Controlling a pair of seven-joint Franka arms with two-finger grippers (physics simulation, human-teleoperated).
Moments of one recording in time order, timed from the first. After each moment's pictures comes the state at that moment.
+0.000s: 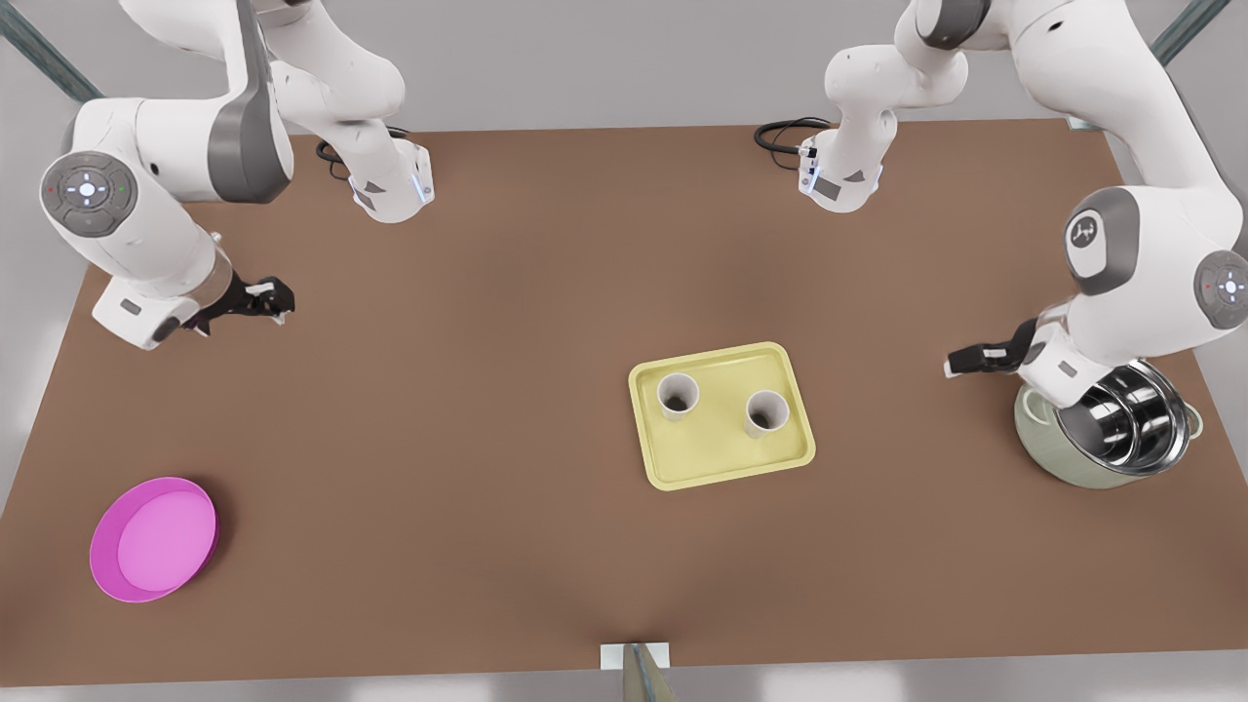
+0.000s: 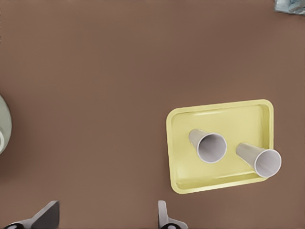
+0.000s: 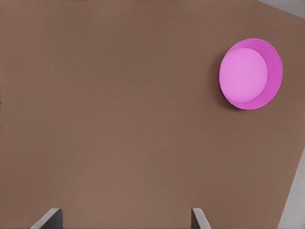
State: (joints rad) left arm -0.01 0.28 0.03 -1.39 -0.15 1.55 -0.04; right arm 0.03 0.07 0.11 -1.49 -0.18 1.45 -0.12
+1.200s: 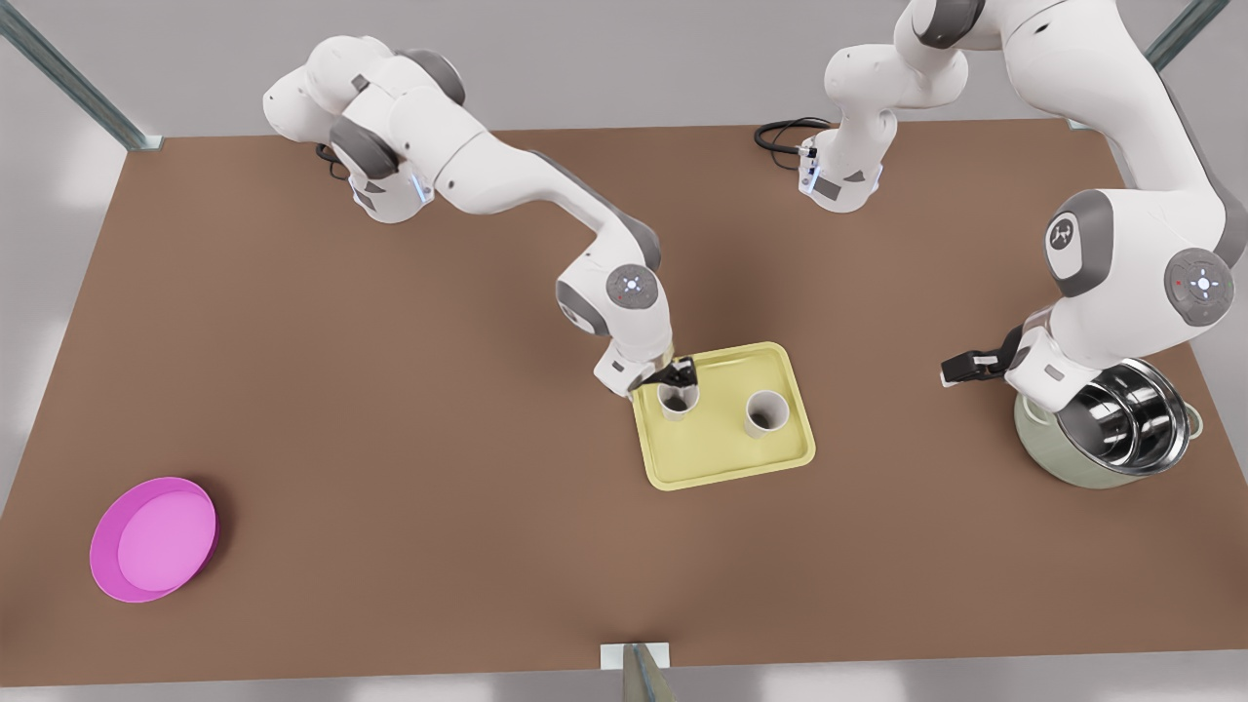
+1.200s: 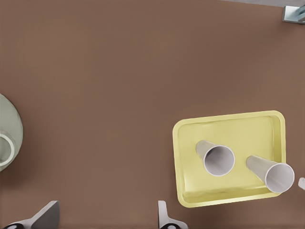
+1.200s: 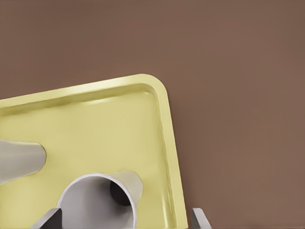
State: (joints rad) left arm -0.04 0.28 0.03 -1.40 -0.09 1.59 -0.08; right arm 0.71 0.84 0.16 -1.19 -0.15 2.22 0.89
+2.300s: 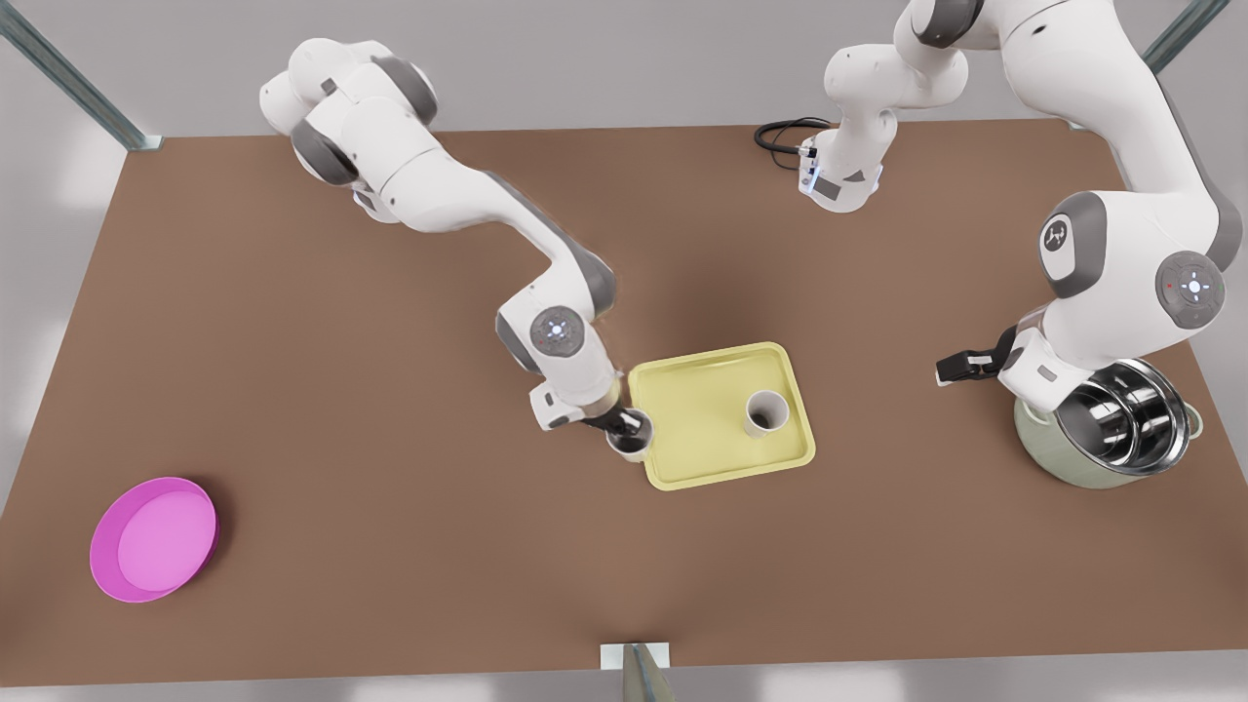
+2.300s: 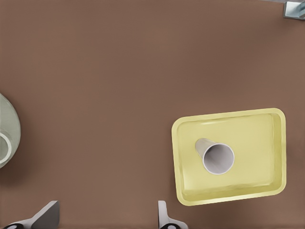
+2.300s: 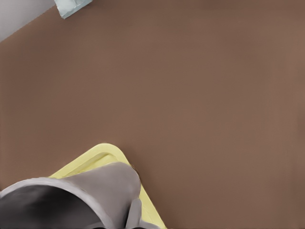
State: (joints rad) left arm -0.05 0.28 0.02 -1.41 -0.09 1.59 -0.08; right arm 0.46 0.77 0.20 -1.20 -0.08 2.19 1.09
